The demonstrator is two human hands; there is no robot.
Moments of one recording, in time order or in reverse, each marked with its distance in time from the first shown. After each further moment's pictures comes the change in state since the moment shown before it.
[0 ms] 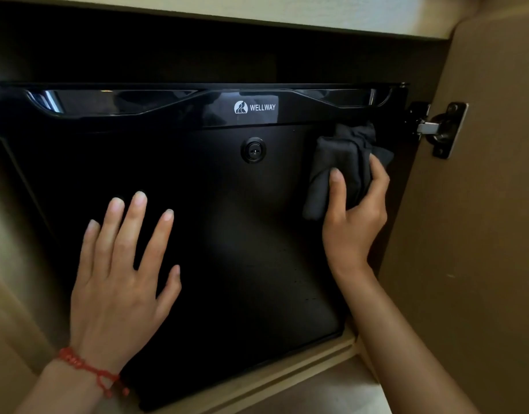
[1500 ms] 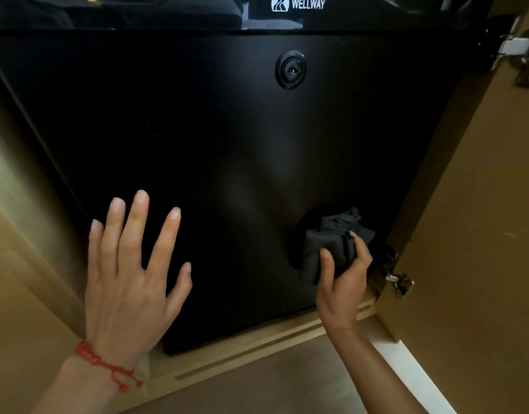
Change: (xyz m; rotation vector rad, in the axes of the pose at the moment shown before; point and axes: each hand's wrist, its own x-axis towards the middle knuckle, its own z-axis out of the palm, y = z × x) left_hand -0.060 0.001 0.005 -0.006 -0.128 -0.046; right_hand -0.155 0.064 -0.031 -0.115 -0.265 0.283
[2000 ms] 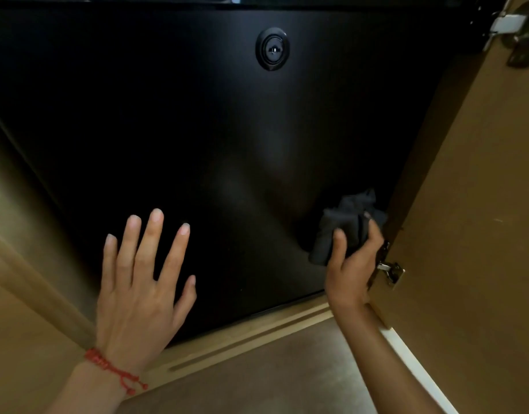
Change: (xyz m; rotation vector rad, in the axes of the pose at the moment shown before) left_hand -0.023 0.018 0.014 0.004 -0.094 0.042; right_hand 0.019 0.015 -0.009 0.001 0.077 -0.009
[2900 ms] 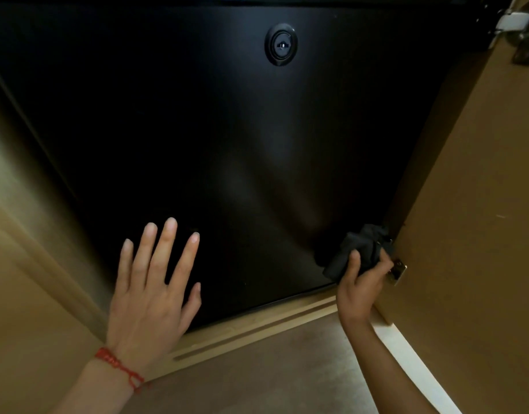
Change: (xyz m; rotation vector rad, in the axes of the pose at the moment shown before) left_hand -0.020 0.002 0.004 0.007 -0.085 0.032; right_hand -0.024 0.050 -0.017 -0.063 0.010 0.282
